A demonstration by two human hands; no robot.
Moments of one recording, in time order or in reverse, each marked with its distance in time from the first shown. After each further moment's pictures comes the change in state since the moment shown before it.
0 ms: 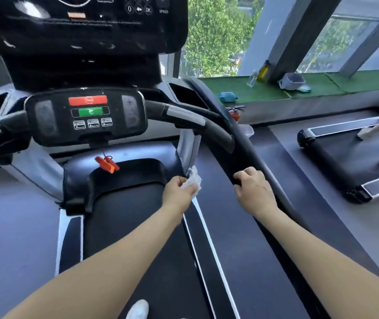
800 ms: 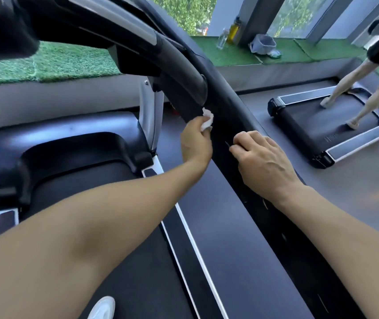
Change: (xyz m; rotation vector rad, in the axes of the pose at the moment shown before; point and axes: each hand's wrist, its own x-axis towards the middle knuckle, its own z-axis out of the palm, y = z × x) left_hand 0.113 -0.044 0.170 0.128 0.061 0.496; right_hand 0.013 0.087 0.051 -0.409 0.348 -0.465
